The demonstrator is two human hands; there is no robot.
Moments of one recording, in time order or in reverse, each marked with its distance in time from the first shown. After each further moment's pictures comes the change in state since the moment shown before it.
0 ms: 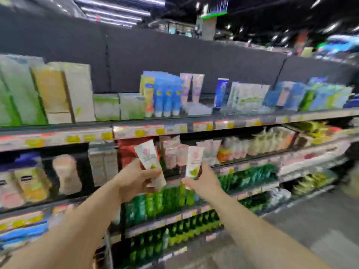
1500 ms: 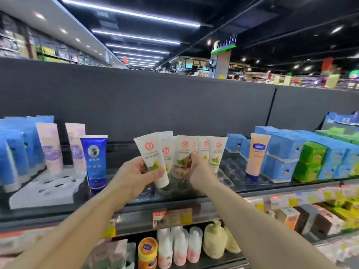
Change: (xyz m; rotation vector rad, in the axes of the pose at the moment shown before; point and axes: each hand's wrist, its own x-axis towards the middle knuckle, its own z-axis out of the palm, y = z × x) left_hand 0.383 0.183 0.339 0.355 0.356 0.340; right_hand 0.457 0.090 -0.355 -0.135 -0.057 -0.302
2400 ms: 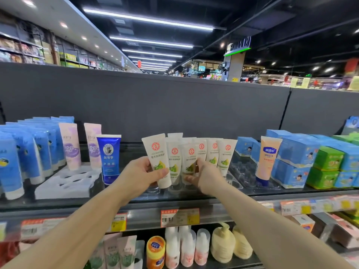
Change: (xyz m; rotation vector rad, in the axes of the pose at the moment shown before) left_hand -0.005 0.001 -0.011 0.035 -0.010 -0.050; right_hand -0.008 -0.002 -0.005 -0.206 -0.109 -0.001
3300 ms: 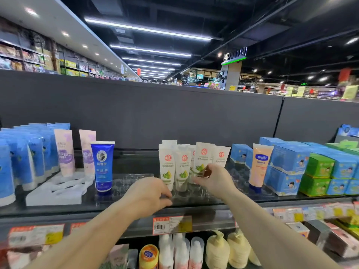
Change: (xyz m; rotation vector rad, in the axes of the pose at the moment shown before) left_hand 0.004 -0.001 0.034 0.980 -0.177 0.267; right_hand -0.005 0.033 -0.030 0.164 0.140 -0.023
